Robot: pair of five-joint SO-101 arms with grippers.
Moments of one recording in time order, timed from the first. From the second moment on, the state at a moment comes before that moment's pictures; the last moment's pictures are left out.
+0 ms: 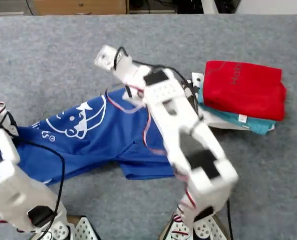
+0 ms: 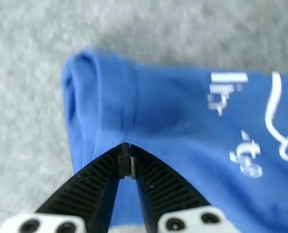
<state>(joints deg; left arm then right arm) -41.1 19.8 0.2 81.6 -18.5 -25.6 22.4 -5.0 53.8 29.5</state>
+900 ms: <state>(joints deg) -48.9 28.9 -21.8 91.7 -20.7 -18.1 75.5 -92.5 92.6 29.4</state>
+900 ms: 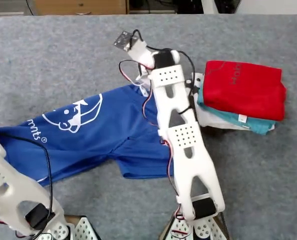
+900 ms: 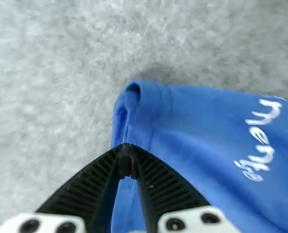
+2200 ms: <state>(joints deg) -43.1 -33.9 30.4 90.3 -28.5 -37.5 22.5 -0.4 74.1 18.9</state>
